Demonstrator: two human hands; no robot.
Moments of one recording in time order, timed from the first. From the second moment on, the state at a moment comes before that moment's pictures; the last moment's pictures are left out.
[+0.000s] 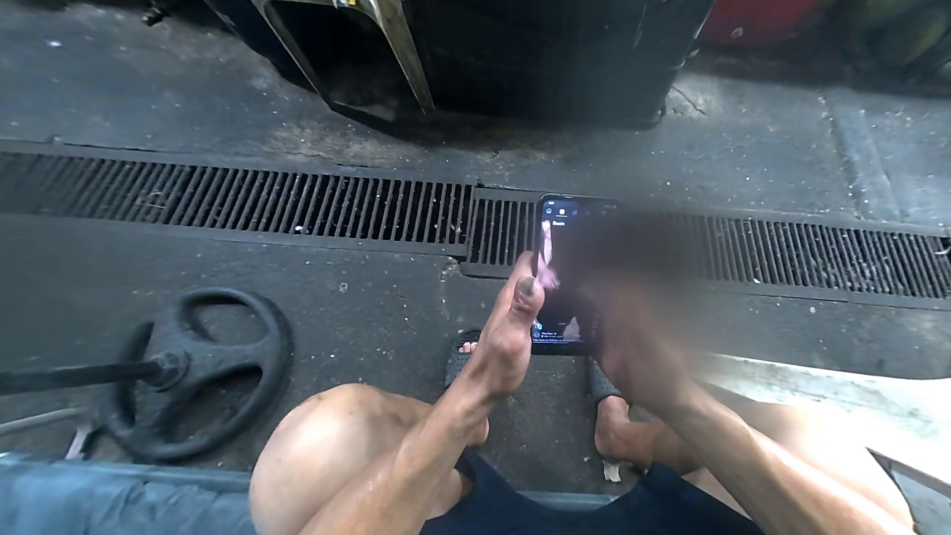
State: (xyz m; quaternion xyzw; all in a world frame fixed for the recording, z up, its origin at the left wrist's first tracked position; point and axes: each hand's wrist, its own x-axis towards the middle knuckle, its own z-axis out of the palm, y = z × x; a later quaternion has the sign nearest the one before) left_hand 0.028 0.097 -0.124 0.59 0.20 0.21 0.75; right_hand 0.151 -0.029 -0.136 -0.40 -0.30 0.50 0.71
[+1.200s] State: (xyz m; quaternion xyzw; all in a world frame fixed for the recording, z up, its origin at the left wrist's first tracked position) left_hand 0.028 0.098 -0.123 0.58 0.20 0.20 0.76; right_hand 0.152 -0.028 -0.137 -0.40 -0.30 0.51 0.70
